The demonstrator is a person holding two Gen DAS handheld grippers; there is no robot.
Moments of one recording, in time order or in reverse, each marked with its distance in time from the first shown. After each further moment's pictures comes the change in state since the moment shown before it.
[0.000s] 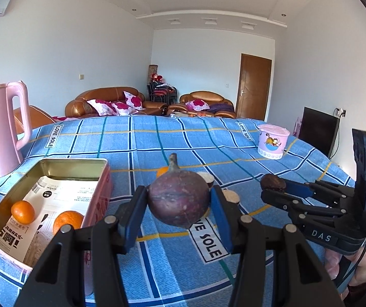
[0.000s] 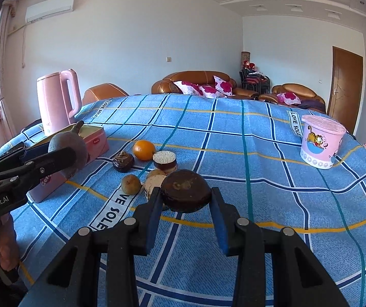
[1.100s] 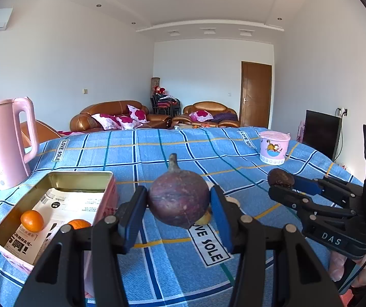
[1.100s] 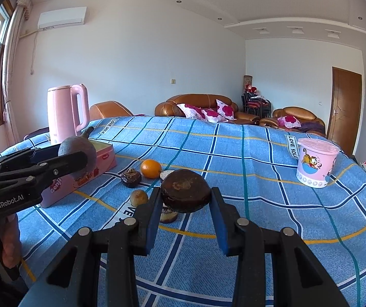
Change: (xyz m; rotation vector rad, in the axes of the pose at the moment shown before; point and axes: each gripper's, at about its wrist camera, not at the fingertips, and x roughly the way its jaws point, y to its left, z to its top) left arm -0.012 -0.007 0.000 0.040 -0.074 0.035; right arm -0.022 0.005 -0.004 -0.045 -0.140 0.002
